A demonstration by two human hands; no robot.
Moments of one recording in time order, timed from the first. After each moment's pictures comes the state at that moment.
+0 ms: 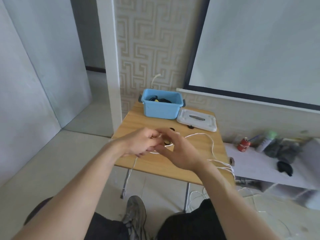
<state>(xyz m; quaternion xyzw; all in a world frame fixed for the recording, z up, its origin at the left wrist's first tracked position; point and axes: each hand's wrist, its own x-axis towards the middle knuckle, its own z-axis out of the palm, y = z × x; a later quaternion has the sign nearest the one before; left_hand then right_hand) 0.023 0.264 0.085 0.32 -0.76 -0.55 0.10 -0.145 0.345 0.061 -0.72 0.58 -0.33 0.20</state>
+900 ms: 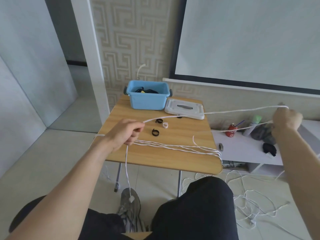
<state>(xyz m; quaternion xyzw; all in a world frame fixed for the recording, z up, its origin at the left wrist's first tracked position) 0.009 0.249 0.057 0.33 -0.67 -0.62 0.22 -0.419 0.424 0.105 -0.04 0.79 -0.61 -0.01</state>
